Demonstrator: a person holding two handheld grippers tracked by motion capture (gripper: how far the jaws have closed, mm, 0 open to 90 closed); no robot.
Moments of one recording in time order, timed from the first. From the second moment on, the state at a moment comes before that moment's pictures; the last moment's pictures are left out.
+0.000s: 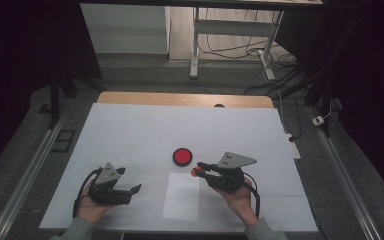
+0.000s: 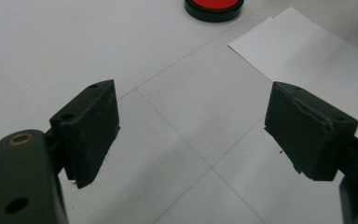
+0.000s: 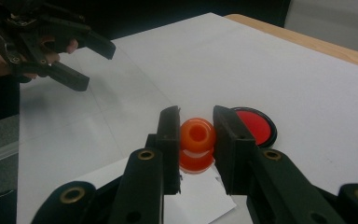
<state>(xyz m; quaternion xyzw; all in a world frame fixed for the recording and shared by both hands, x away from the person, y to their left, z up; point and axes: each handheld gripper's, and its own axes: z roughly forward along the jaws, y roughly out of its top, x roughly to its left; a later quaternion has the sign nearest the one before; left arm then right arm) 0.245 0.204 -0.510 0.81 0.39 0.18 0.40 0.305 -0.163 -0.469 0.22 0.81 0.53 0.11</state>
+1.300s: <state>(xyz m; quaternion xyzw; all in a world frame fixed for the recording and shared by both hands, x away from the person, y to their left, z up) 0.262 0.145 -0.487 0.85 0.31 0.16 0.40 0.305 -0.162 -0.469 0.21 0.81 0.53 0.11</state>
